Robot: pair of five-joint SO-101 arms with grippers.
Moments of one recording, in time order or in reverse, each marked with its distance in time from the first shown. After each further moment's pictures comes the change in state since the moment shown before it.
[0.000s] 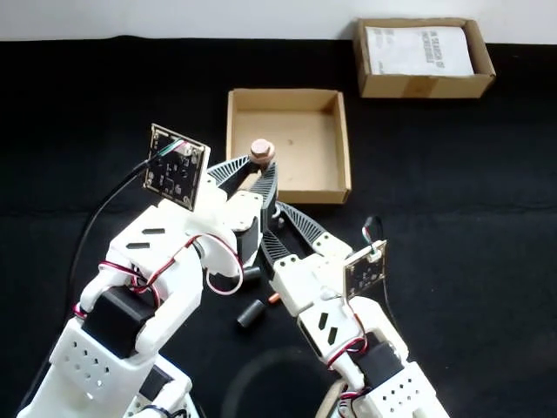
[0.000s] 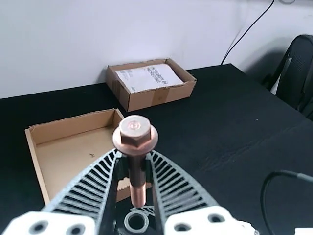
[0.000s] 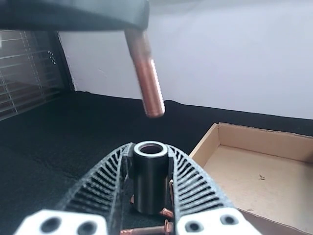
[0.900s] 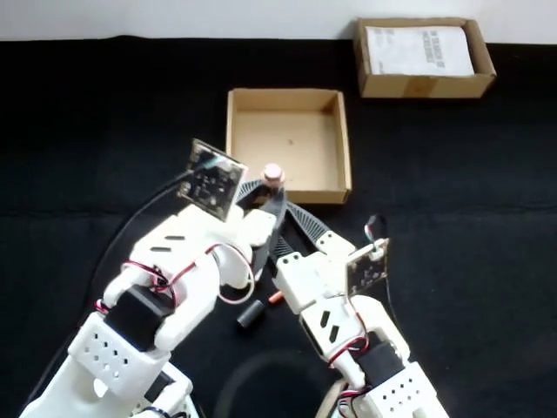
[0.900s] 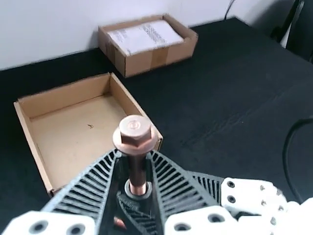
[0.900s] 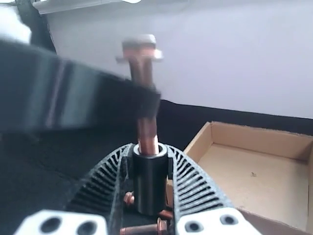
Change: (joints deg) left arm 2.8 0.1 8.7 0.0 -3.7; right arm 1.6 0.1 0.0 0.0 0.2
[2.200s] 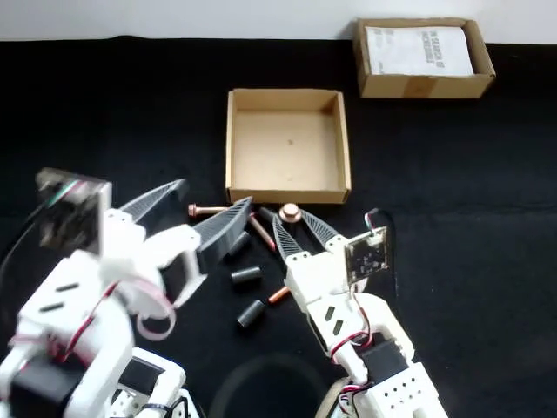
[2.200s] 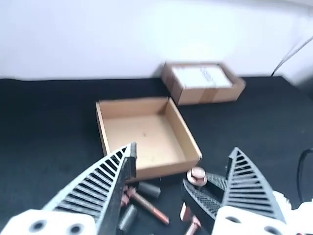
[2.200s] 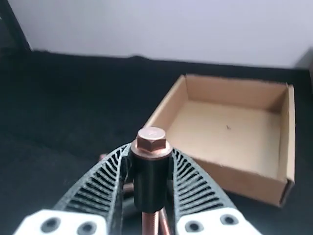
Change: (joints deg) left arm -16.0 -16.5 -15.1 23.6 4.0; right arm 4.7 0.0 0.0 13.1 0.0
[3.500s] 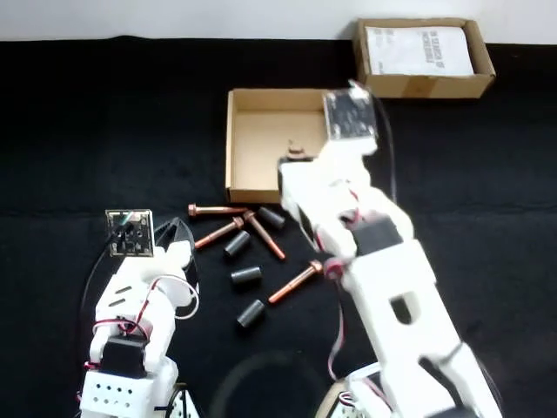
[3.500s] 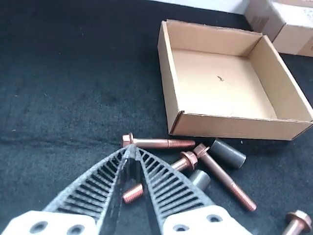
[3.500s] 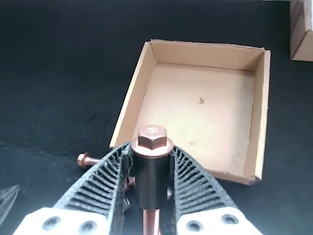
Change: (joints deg) left arm -12.1 -25.1 62.1 -25.4 0.2; right arm 4.9 62.8 -65.1 25.8 -3.3
